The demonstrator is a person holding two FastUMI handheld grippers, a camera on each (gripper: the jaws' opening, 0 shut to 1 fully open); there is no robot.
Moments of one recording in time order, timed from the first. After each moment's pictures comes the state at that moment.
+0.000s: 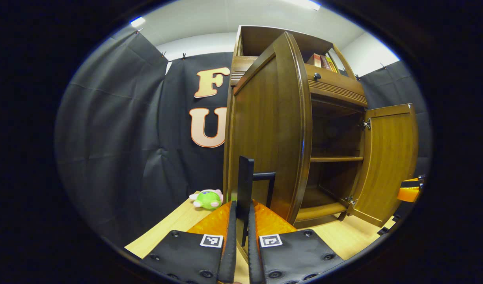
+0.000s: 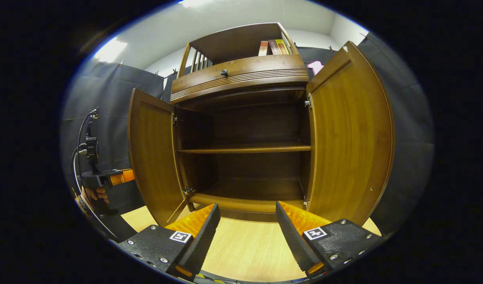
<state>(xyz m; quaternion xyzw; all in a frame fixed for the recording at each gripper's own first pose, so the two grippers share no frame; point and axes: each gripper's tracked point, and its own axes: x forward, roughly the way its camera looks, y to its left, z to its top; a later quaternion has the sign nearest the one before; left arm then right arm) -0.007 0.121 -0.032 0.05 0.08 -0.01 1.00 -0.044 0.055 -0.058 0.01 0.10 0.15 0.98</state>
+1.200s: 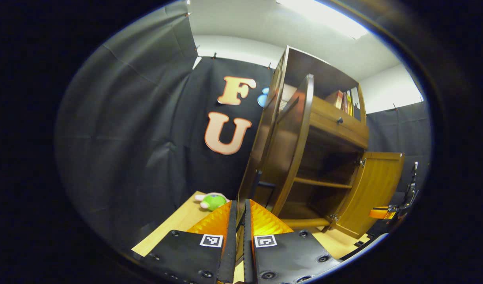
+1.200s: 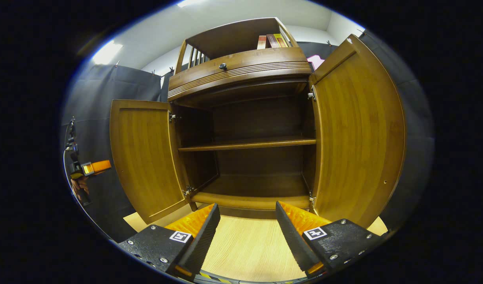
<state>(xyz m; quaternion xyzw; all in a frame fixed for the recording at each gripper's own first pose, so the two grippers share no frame) -0.074 0.233 0.054 -0.07 0.01 -0.02 1.00 -0.033 0.062 -0.065 0.03 0.12 0.15 0.98</state>
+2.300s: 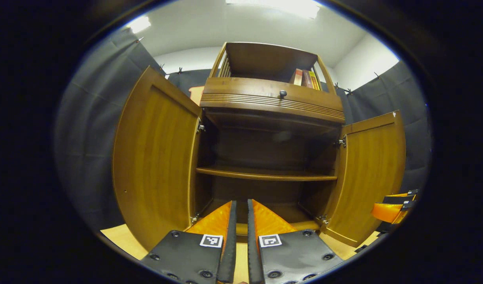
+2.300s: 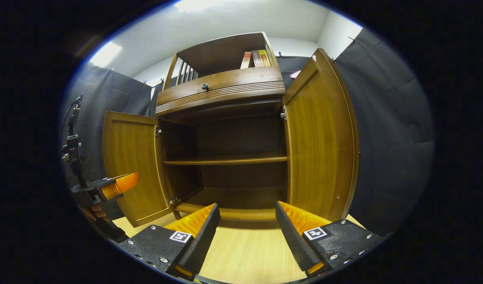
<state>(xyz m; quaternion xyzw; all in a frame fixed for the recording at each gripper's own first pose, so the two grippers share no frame) -0.038 -0.021 -0.004 0.03 -0.01 -0.01 1.00 -0.046 0.004 -0.036 0.02 0.05 0.10 0.99</state>
